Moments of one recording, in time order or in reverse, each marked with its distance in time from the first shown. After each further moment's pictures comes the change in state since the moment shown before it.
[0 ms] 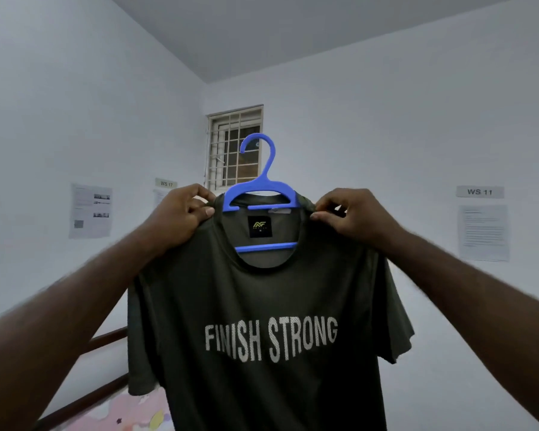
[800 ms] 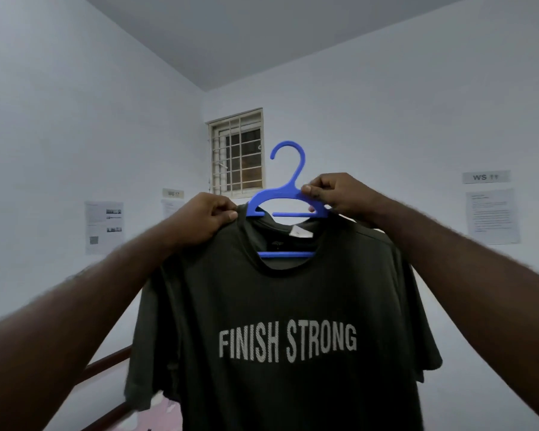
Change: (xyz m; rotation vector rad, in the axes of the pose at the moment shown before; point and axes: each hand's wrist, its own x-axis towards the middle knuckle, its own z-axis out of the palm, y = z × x) left_hand 0.014 -0.007 -0.050 0.231 -0.224 0.096; right_hand 0.058 -0.069 0.028 0.368 -0.213 0.465
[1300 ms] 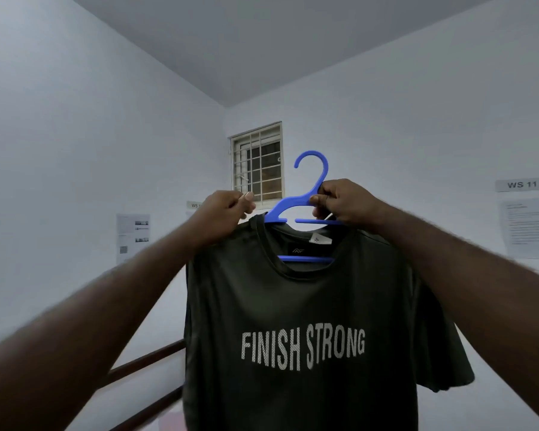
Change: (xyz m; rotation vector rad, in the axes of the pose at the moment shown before) left_hand 0.012 0.044 0.012 -0.004 0.170 -0.031; right_hand 0.000 -0.003 -0.014 -0.084 0.007 -0.074
